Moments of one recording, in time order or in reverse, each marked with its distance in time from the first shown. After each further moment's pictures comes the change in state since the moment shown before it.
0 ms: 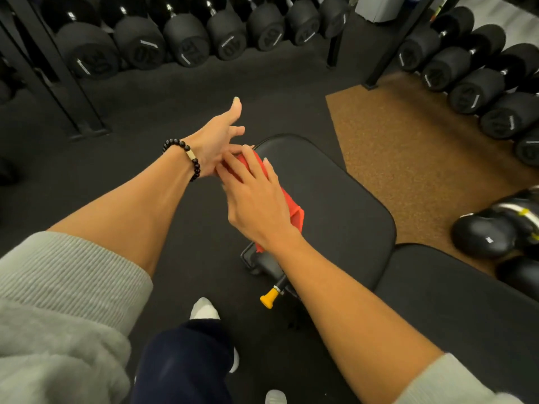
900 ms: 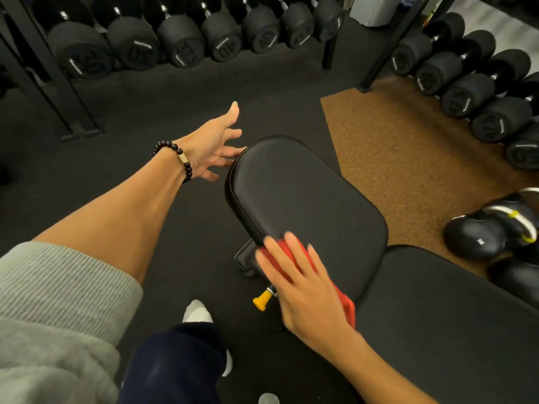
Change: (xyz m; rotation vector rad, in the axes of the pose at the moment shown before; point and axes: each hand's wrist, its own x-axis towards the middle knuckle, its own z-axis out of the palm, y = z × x) left_hand 0.004 0.000 0.000 0.133 0.016 0.005; right_hand -0.170 0.041 0.010 -0.126 -0.131 -0.093
